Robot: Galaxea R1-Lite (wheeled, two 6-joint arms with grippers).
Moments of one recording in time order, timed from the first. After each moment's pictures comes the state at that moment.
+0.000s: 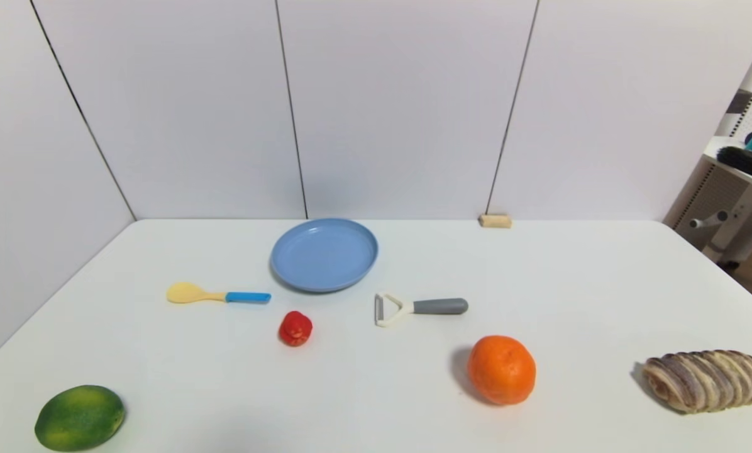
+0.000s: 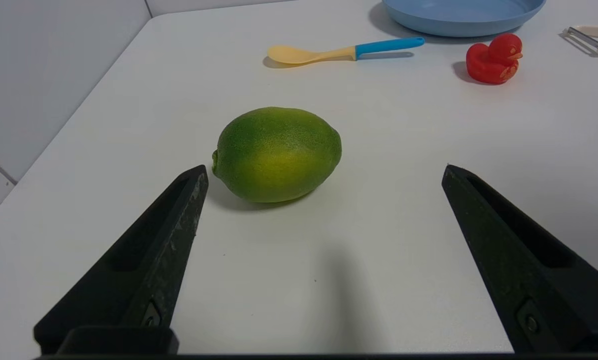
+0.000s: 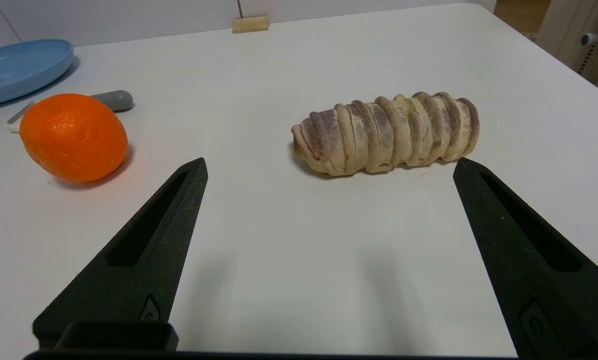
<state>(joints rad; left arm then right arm) 0.00 0.00 0.00 0.00 -0.03 0.06 0.00 0.00 0.00 0.00 -0.04 0.09</state>
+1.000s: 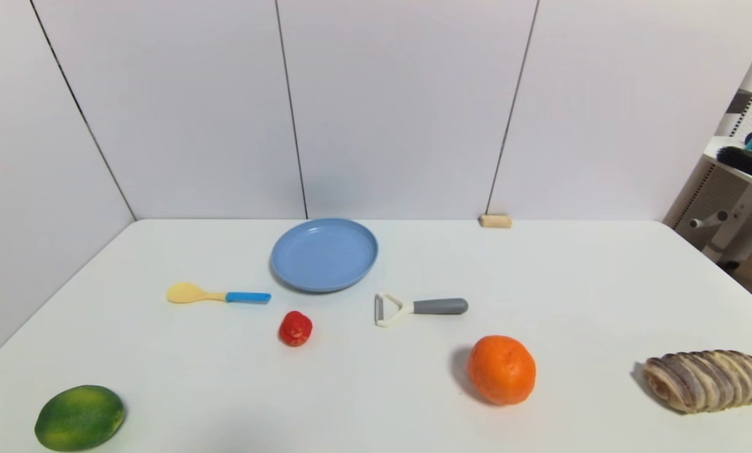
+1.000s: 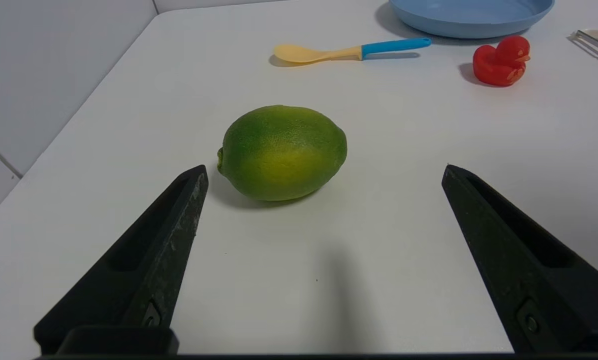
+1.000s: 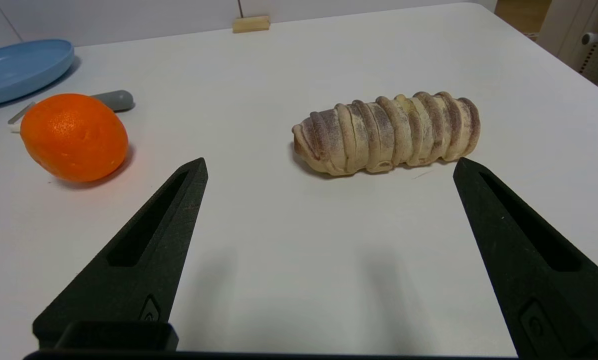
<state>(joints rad) 0.00 0.00 0.00 0.00 -0.01 0.05 0.00 0.00 0.00 0.00 -0.04 0.09</state>
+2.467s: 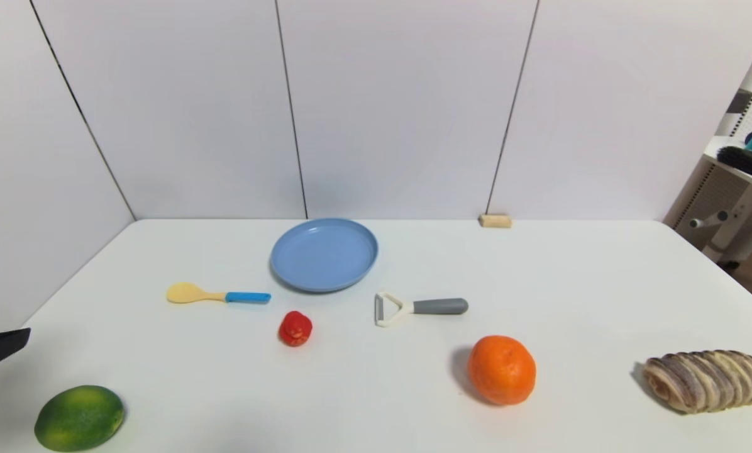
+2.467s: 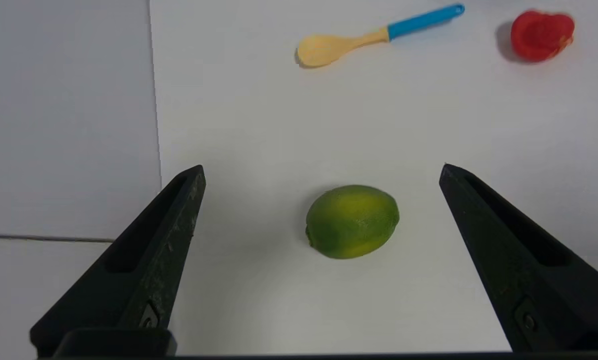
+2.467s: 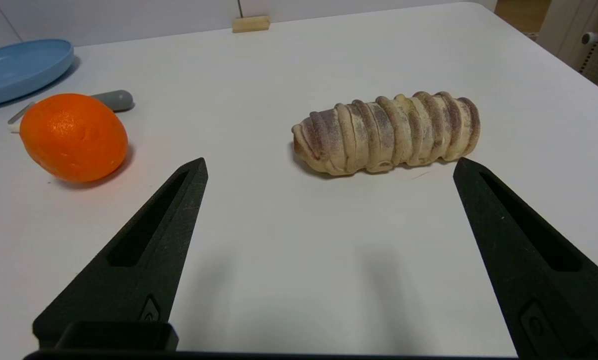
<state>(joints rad) 0.04 0.95 -1.06 0.65 -0.01 0.38 0.00 0.00 0.00 0.00 -0.04 0.09</state>
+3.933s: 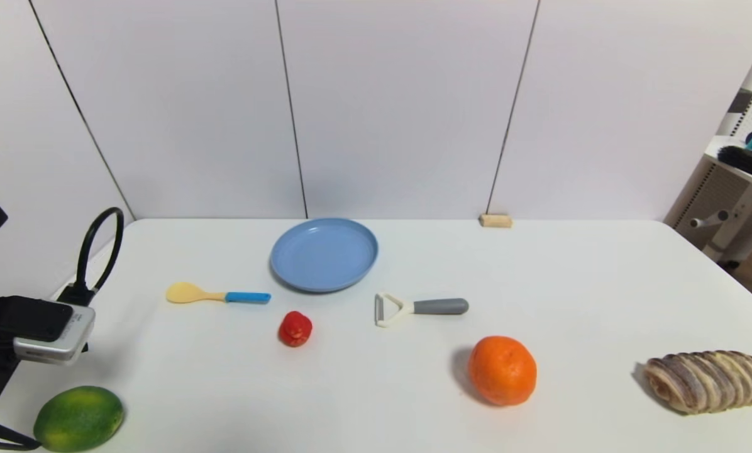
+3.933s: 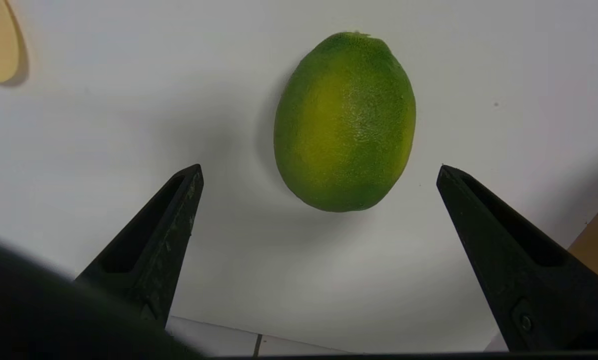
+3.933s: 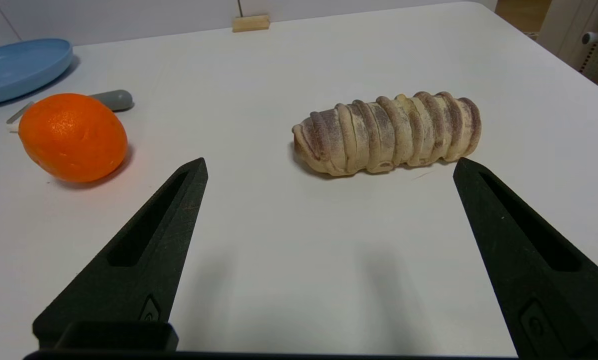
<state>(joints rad) 0.26 1.52 -1.14 0.98 -0.18 1.67 0.00 0.00 0.00 0.00 -0.04 0.09</state>
